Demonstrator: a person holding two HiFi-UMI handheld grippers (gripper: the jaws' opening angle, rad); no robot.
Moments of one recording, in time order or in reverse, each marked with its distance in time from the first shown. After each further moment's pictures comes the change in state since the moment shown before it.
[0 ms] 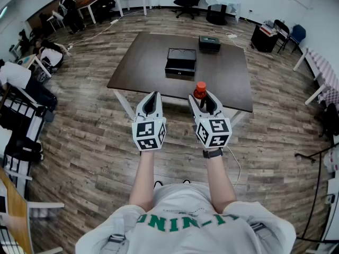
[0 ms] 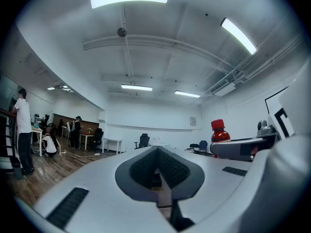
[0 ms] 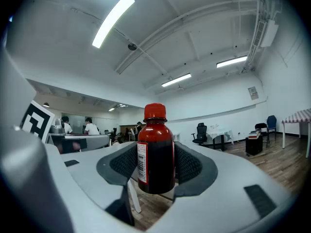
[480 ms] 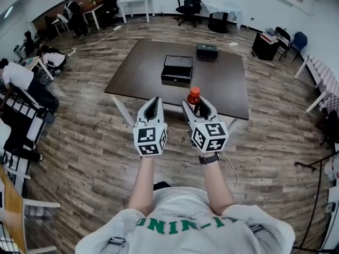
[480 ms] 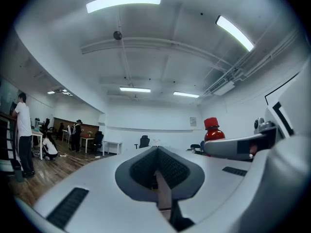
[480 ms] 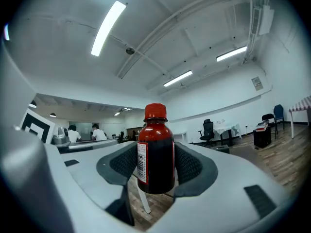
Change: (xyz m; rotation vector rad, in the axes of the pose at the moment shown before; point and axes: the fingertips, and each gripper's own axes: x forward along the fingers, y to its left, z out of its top) left arm 0.005 -0.058 -0.006 0.031 -0.002 0.007; right arm -0.022 -0.023 -0.005 0.087 0.010 0.080
